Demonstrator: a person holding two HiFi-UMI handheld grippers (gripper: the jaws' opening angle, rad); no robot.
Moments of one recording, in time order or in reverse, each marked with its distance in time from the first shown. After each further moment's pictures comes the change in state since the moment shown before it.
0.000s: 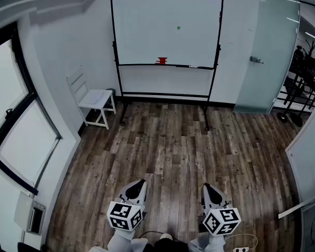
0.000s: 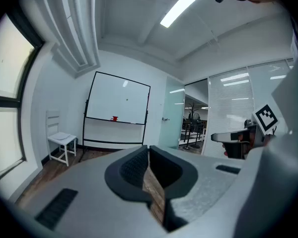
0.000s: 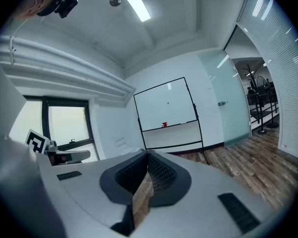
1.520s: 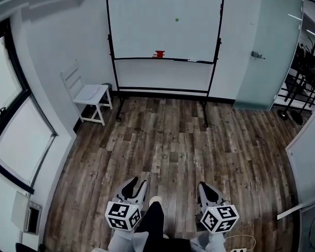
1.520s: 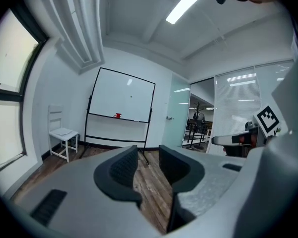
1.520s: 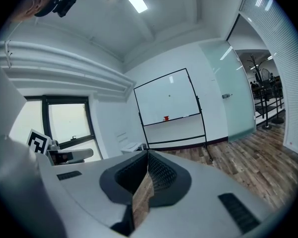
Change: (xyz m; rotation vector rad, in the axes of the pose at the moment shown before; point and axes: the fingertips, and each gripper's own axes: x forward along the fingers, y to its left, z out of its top) left arm 0.058 0.022 -0.017 -0.036 0.003 0.041; right arm 0.060 -0.029 -0.018 0.011 0.063 0.046
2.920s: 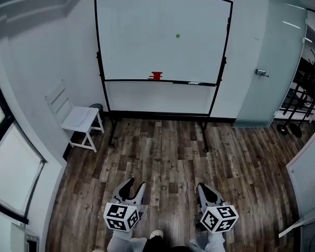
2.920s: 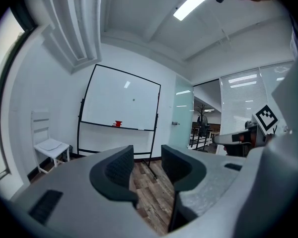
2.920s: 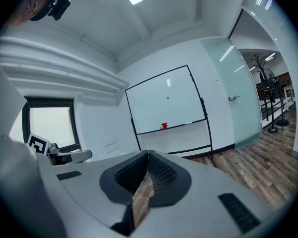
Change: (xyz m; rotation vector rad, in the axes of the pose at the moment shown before) left arm 0.241 0.157 0.105 0.025 -0.039 -0.045; right arm 0.269 -0.059 0.109 0.015 -0.047 -0.040
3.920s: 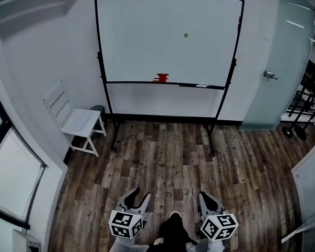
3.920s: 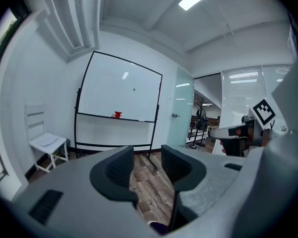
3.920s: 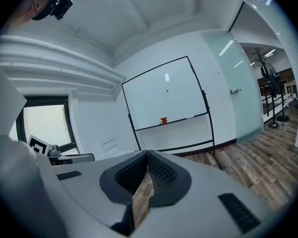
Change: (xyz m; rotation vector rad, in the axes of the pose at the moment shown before) left arm 0.061 0.052 -0.027 -0.001 0.099 -0.038; right arm 0.085 -0.003 -0.016 0.026 0.044 -0.016
